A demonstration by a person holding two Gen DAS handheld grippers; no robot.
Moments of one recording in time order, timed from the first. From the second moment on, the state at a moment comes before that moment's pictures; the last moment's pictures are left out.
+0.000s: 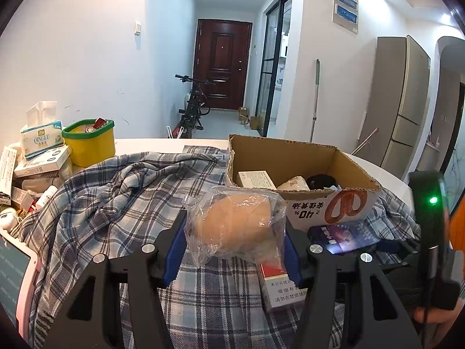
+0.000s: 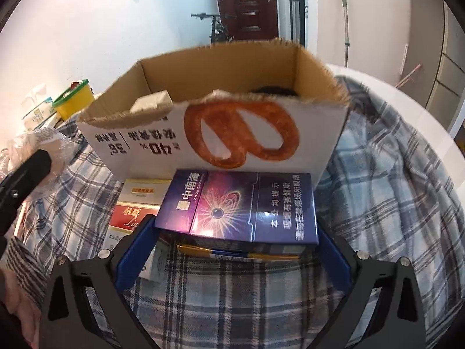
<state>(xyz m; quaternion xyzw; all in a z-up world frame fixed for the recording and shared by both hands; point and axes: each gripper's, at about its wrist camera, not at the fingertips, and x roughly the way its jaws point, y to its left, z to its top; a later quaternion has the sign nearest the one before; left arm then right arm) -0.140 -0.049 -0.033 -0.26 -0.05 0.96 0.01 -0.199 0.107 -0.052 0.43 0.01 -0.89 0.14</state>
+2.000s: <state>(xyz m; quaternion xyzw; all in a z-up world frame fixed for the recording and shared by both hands) -0.100 -0.051 0.053 -0.15 -0.03 0.99 0.05 -0.134 0.149 0.073 0.17 0.01 -0.96 0.20</state>
